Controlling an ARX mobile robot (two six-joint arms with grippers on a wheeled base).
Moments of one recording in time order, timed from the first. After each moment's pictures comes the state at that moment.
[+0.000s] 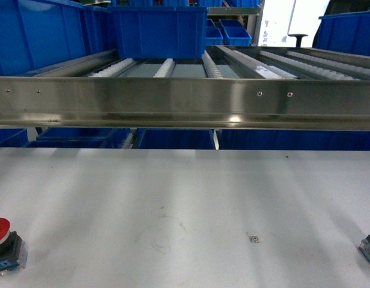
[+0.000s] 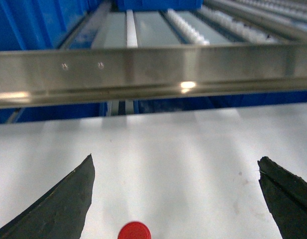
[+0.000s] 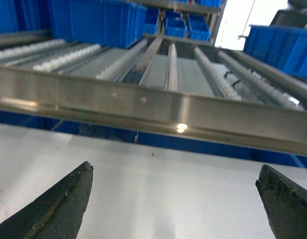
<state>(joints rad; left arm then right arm) -0.05 0.88 0.32 0.31 0.04 -0.01 0.11 0.92 0.30 0.53 0.03 -0.10</state>
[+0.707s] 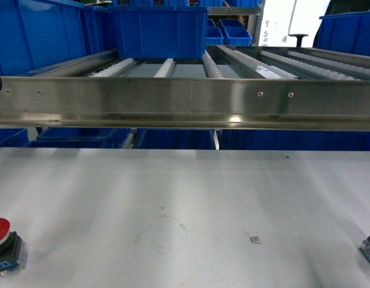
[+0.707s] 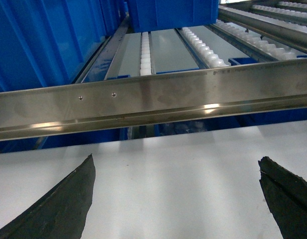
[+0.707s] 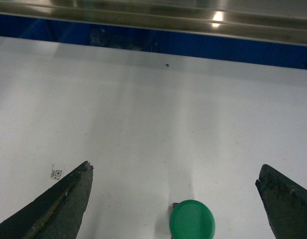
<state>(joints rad) -0.17 1.00 0.39 0.41 -0.16 0.05 -0.04 1.43 0.56 0.32 -0.18 -0.10</state>
